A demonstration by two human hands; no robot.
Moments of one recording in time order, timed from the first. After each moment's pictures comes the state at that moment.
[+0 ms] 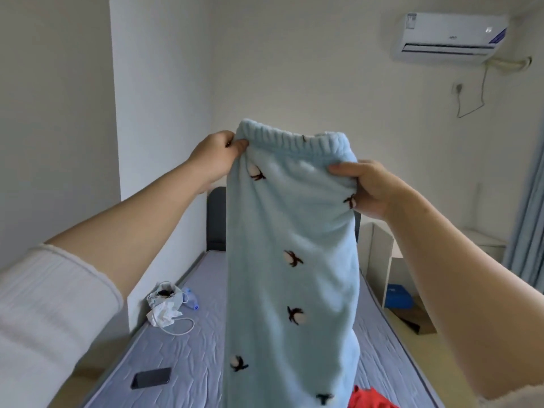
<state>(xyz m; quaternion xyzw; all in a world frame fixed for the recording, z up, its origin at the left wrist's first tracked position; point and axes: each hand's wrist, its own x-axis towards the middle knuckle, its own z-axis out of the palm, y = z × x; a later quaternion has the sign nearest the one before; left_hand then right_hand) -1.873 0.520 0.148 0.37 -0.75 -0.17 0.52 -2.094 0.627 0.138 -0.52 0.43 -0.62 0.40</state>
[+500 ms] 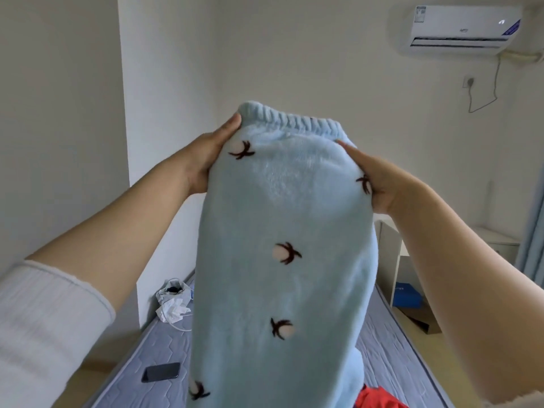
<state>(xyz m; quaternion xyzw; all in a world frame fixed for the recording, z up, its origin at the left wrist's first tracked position) -1.845 0.542 0.152 0.20 -0.68 -0.56 0.42 -2.096 0.622 0.142 -0.54 0.46 -0.57 0.41</state>
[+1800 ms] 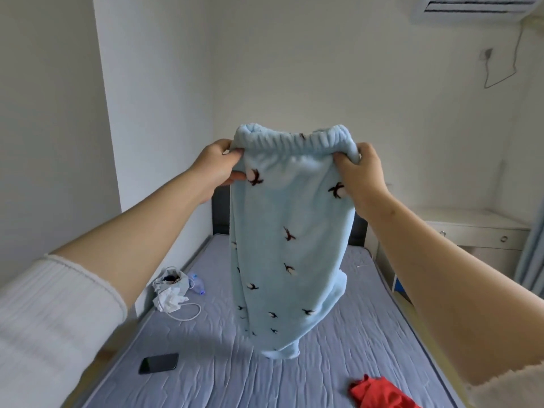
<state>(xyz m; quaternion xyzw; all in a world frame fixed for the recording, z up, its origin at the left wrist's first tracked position) -1.897 0.455 0.114 0.39 -0.68 -0.34 0.52 -2.115 0.518 0.102 -0.50 0.53 -0.68 0.09</state>
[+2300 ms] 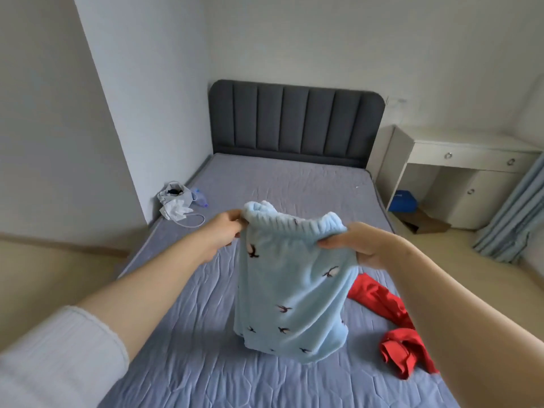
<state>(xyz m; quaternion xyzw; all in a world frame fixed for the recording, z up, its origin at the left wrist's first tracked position) -1.896 0.523 -0.135 0.52 -0.65 -0.48 0.28 -2.141 0.606 -0.114 -0.44 0.67 -0.32 0.50</state>
